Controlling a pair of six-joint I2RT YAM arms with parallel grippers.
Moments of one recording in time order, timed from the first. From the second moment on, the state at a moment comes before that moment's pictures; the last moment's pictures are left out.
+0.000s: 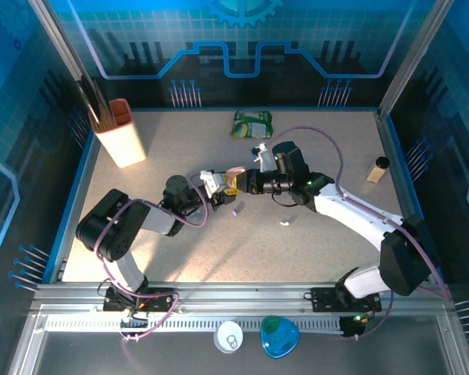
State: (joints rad) left arm -0.43 1.72 0.52 1.20 0.68 0.15; right arm 0.61 1.43 1.02 -0.14 -0.53 0.63
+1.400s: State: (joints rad) left arm -0.45 1.75 0.52 1.23 0.64 0.17; right arm 0.61 1.36 1.05 -0.20 -0.47 0.51
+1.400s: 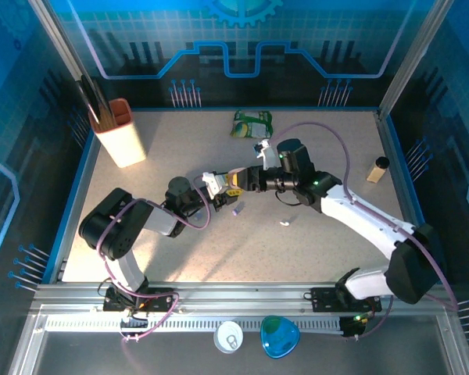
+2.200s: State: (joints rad) left arm -0.45 1.74 0.51 1.23 0.63 0.11; right arm 0.58 1.55 1.33 -0.49 -0.48 0.35
